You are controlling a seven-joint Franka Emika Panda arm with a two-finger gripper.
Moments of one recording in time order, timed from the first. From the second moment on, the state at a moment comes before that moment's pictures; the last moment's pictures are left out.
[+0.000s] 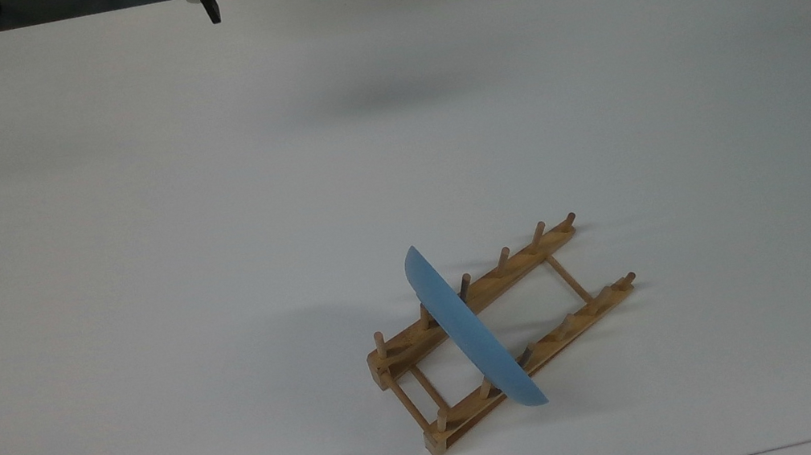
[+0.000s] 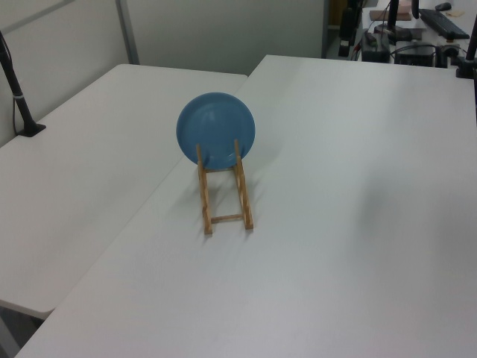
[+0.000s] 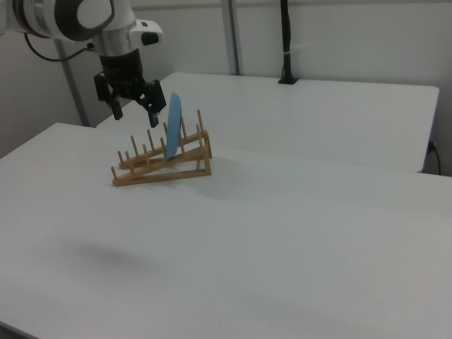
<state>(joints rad) -0.05 0.02 0.04 -1.58 0.08 1.67 -0.10</state>
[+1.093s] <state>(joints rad) -0.05 0.02 0.04 -1.58 0.08 1.64 -0.10</state>
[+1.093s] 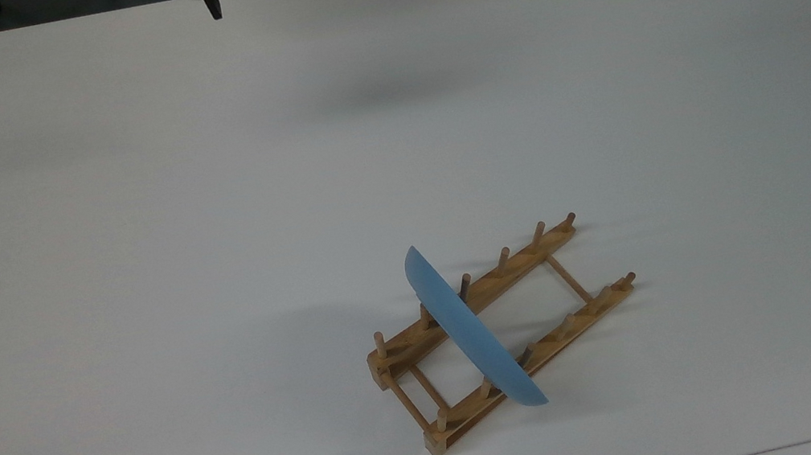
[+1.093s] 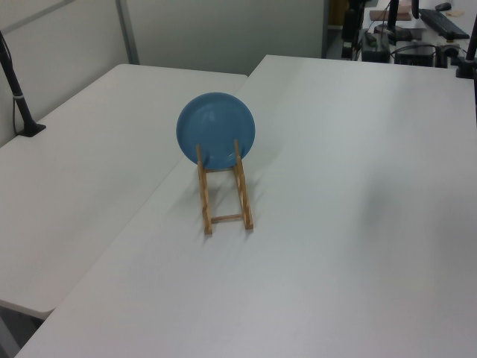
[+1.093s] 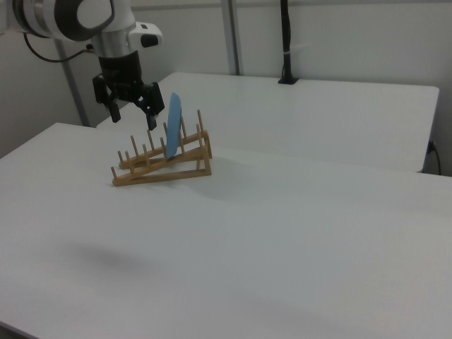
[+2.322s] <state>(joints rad) -0.05 0.02 0.04 -1.58 0.08 1.62 -0.10</state>
